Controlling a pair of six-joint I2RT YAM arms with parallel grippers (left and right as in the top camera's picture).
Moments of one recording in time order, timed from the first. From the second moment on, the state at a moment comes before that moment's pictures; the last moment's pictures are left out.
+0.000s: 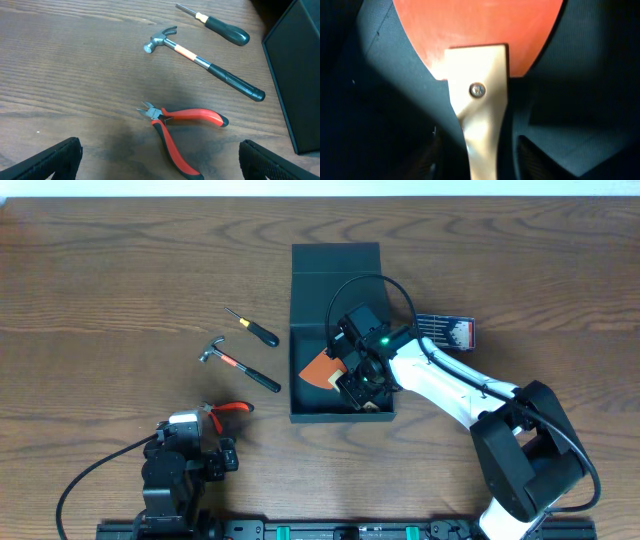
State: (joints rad) left arm -0.01 0.01 0.21 -0.79 -0.04 -0.07; right arm 0.62 1.85 1.17 -0.71 -0.20 -0.04
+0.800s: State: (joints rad) left arm -0.01 0.01 0.21 -0.79 -0.04 -0.07; right arm 0.35 1.46 1.37 -0.76 0.10 -0.03
